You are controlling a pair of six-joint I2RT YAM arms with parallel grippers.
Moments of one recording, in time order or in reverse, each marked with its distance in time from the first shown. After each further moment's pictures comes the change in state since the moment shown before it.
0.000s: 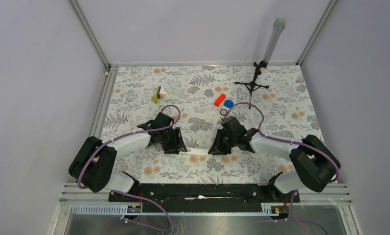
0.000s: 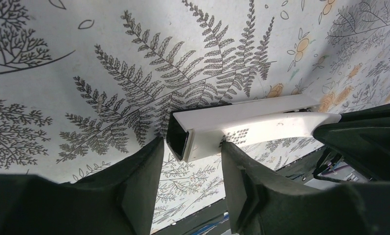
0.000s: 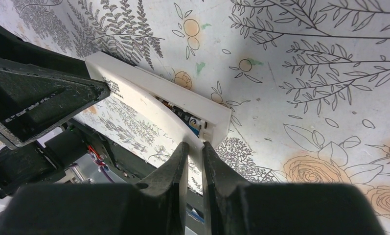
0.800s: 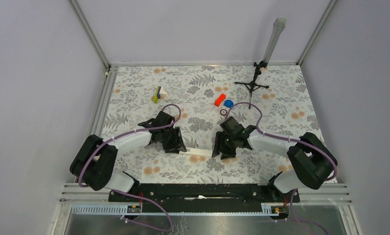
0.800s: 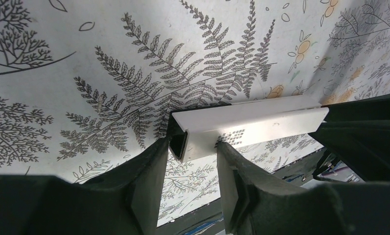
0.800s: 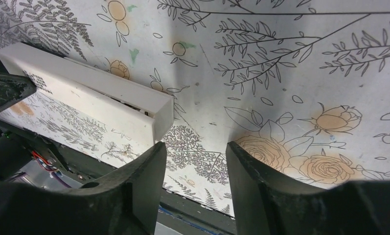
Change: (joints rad) left arm -0.003 0.026 0.039 -0.039 -0.007 0.001; right arm 0.000 0.039 0.065 -0.216 0.062 -0.101
